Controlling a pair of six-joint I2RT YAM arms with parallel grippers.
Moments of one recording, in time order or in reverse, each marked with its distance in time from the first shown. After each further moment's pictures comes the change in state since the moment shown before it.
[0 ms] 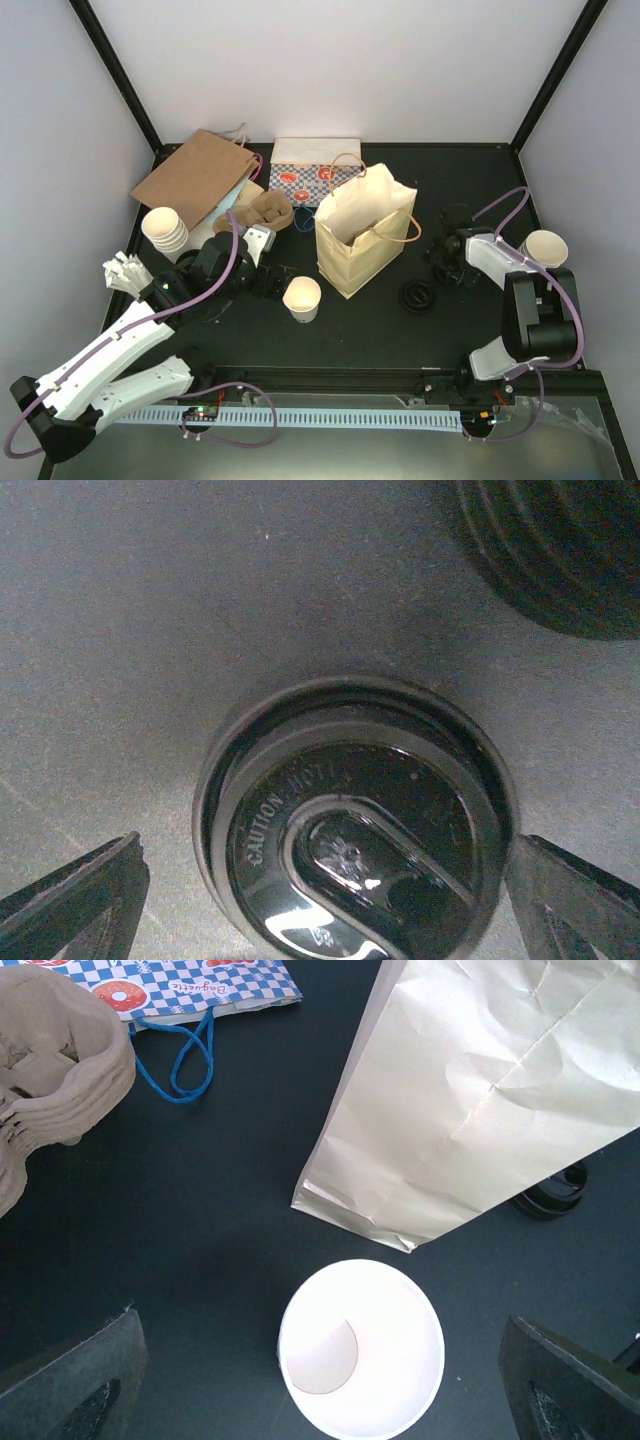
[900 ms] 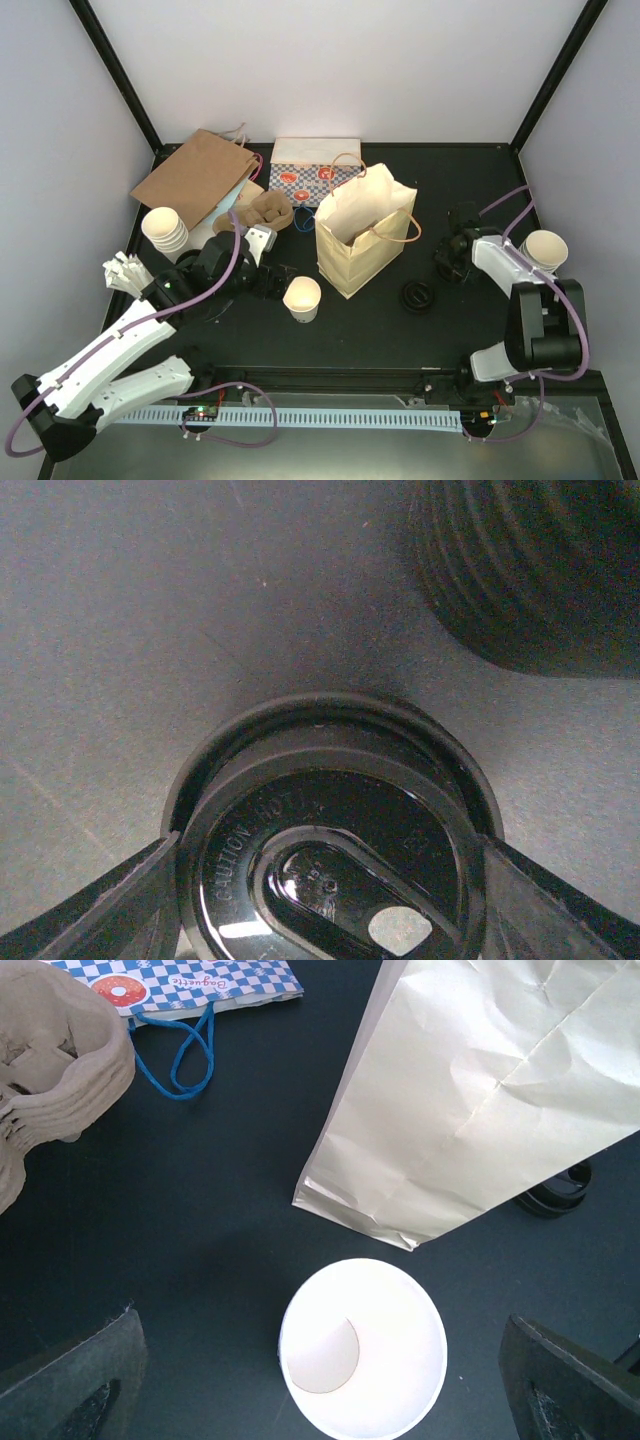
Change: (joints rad) left arm 0.000 0.009 0.000 0.001 0.000 0.000; right arm -0.032 -0.026 0.005 -0.004 0.003 -0.053
